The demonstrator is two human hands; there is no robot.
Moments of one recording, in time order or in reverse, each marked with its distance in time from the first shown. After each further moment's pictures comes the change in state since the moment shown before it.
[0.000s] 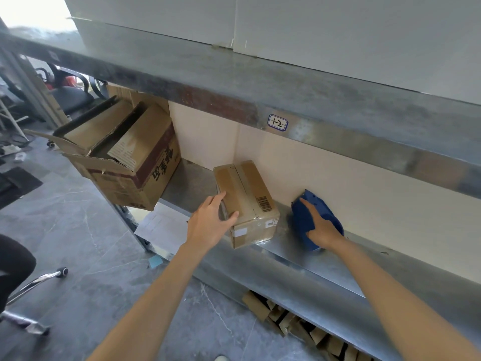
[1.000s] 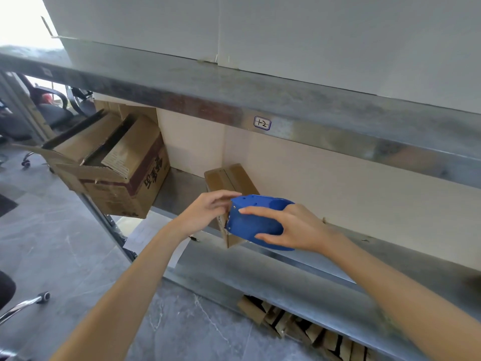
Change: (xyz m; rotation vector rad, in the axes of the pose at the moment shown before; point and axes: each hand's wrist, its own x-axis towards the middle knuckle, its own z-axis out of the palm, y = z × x) left_hand -0.005 0.027 -0.067 -0.561 -0.491 0.272; right_hand -0.117 -0.111 -0.025 -0.429 0.295 -0.810
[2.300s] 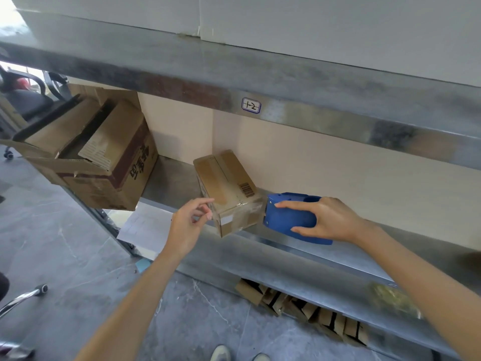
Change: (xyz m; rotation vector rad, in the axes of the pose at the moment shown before) left_hand -0.018 -0.065 0.034 0.130 0.451 -0.025; right_hand -0.047 0.066 -0.002 -0.074 -0.205 0.237
